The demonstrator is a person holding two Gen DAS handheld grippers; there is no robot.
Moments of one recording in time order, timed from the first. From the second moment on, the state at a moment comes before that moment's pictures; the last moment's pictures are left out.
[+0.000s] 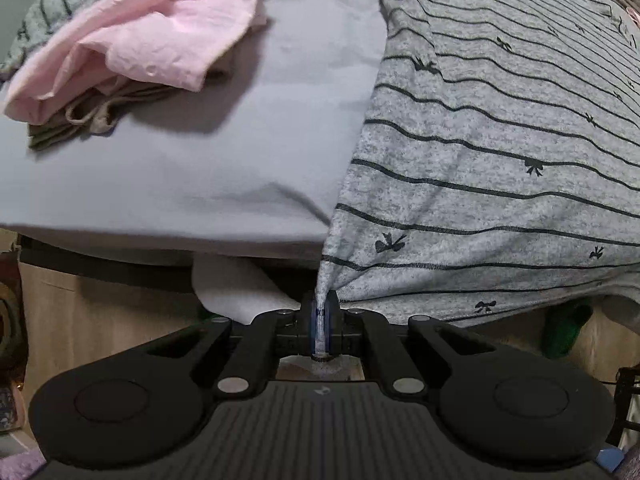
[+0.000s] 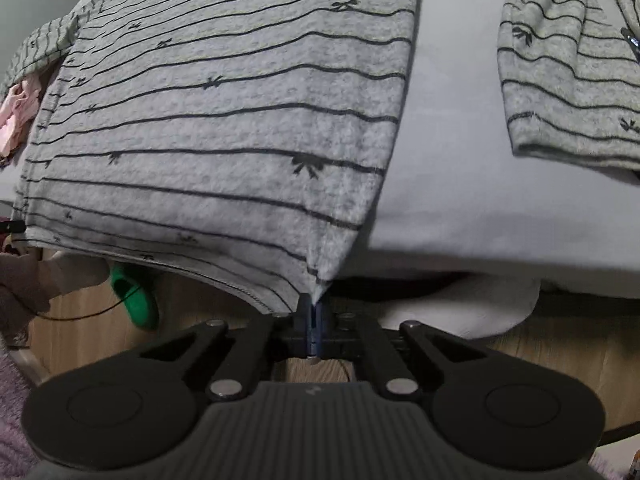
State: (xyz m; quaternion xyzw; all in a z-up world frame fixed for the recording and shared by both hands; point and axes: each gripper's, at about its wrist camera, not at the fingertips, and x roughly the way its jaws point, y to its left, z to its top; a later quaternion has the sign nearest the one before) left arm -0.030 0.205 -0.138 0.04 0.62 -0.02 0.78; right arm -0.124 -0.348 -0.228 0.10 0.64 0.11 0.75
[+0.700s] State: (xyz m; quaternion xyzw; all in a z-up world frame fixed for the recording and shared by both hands) left arm -0.037 0.204 -0.077 0.02 0.58 0.00 0.82; right arm -0.127 -0.380 -0.181 0.11 0.59 0.04 0.80
